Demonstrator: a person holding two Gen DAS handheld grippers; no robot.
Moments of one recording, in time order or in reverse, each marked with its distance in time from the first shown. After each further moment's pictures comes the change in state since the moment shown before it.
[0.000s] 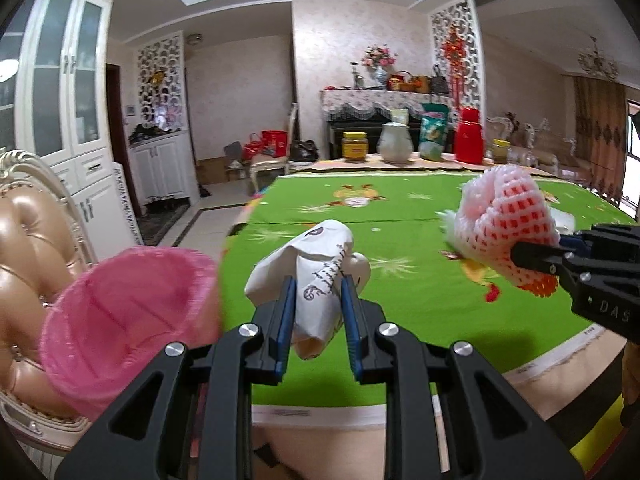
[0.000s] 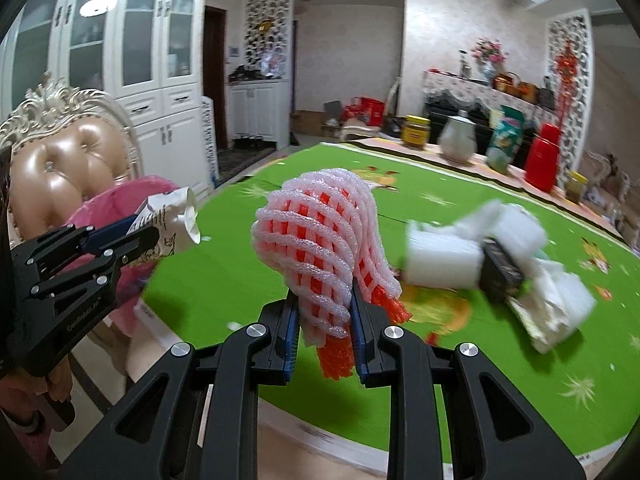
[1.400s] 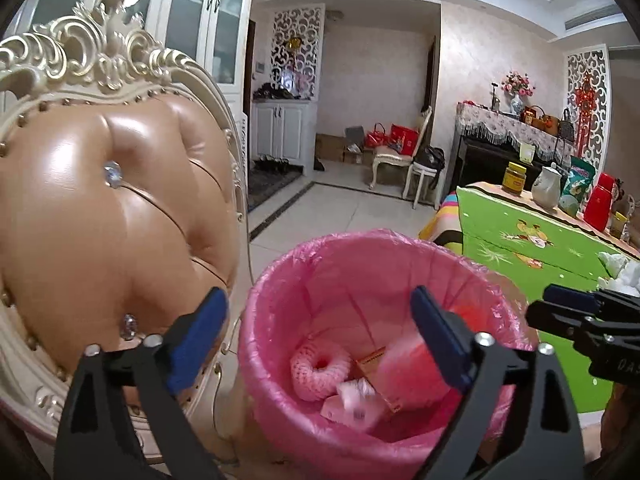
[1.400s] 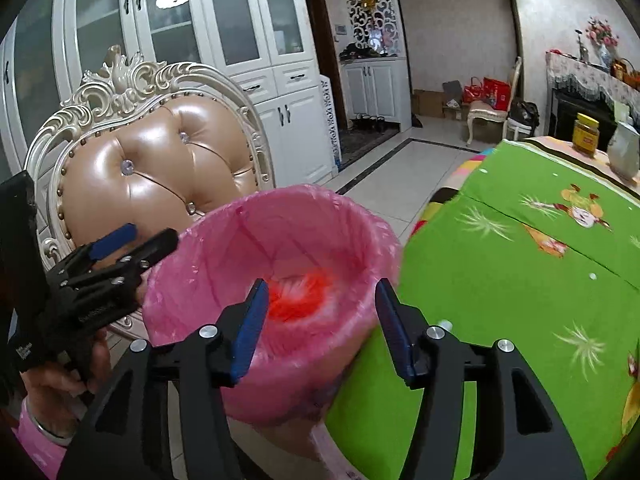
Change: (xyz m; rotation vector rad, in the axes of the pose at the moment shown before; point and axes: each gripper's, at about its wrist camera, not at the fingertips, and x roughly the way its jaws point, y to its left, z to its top) left arm -0.006 0.248 -0.019 -0.307 0.041 0.346; right arm 0.121 0.164 0.070 -0.046 0.080 0.422
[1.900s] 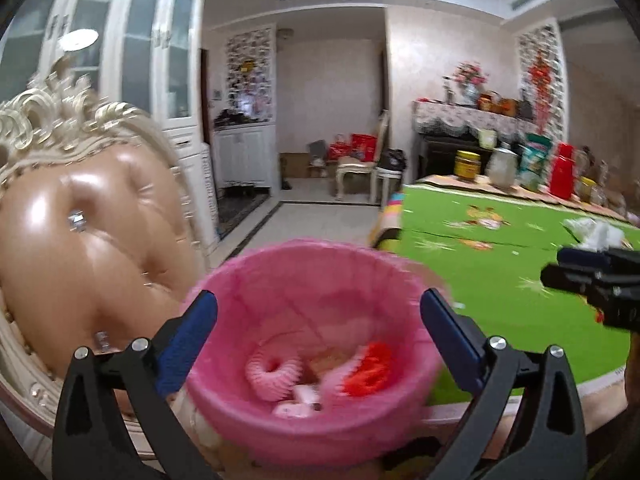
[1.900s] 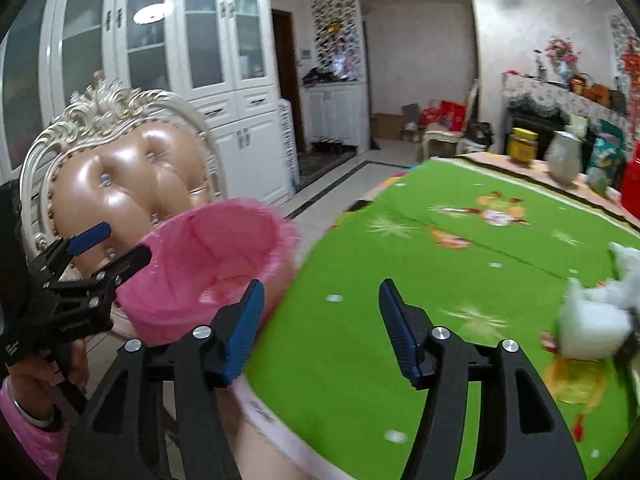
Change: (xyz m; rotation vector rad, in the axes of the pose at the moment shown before) left arm -0.039 -0.078 -0.012 0.160 -0.058 -0.112; right arm -0.084 -0.054 -0.027 0.011 -0.096 -0.157
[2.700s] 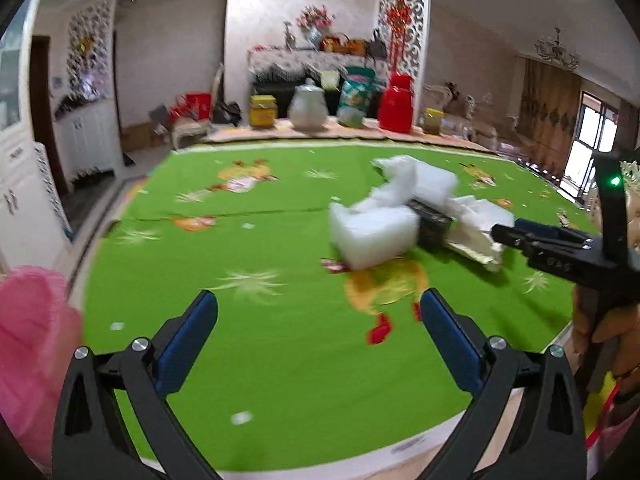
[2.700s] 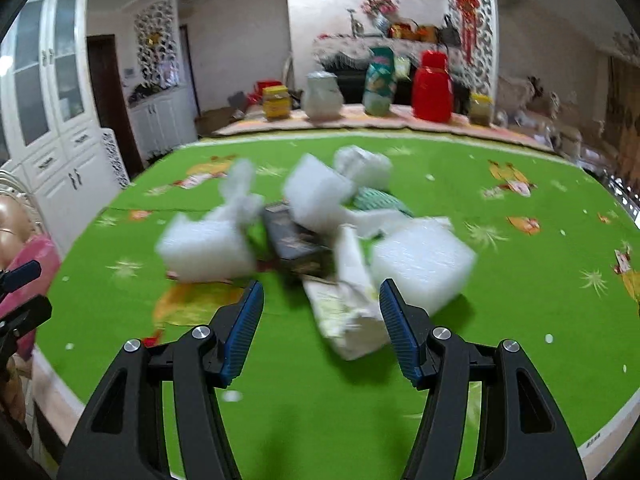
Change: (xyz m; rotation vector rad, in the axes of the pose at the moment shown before) left arm 0.033 -0.290 0.015 0.187 0.207 -0.526; right arm -0.124 -0.270 -0.088 0.319 0.065 -0.505
